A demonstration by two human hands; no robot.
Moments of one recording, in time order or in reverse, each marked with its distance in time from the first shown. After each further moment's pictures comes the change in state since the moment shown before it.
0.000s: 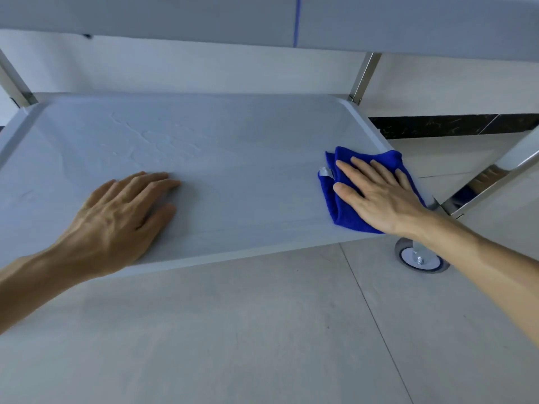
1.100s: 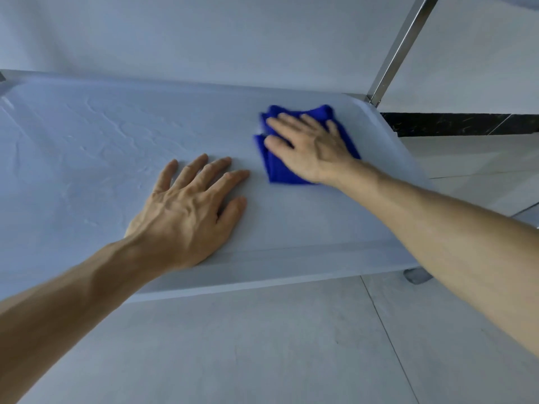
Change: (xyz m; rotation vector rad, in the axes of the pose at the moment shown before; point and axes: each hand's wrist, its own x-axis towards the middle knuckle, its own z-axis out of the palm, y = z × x) left_hand 0.041 0.071 0.028 0.018 -0.076 0.043; right_hand 0.101 -0.104 0.002 -0.010 0.151 -0.243
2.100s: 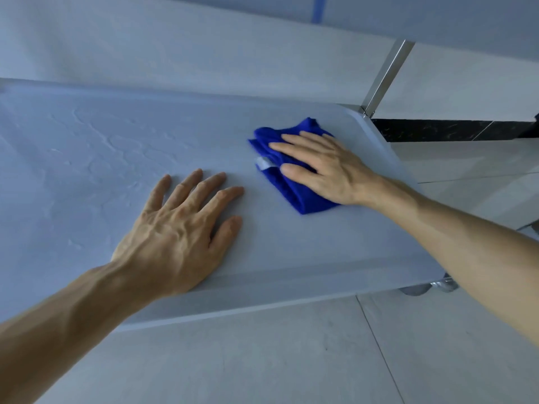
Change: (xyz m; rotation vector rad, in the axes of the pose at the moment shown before) left_hand -0.012 0.012 0.000 0.007 -0.021 0.019; right_hand -0.038 0.050 -0.009 0.079 -0.022 -0.187
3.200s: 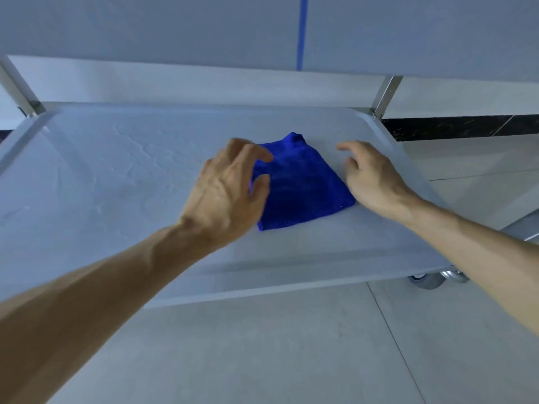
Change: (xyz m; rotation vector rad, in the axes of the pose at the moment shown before) left_hand 0.025 0.028 -0.022 -0.431 0.380 0.053; right_hand -0.052 -0.026 -0.016 0.340 0.228 0.389
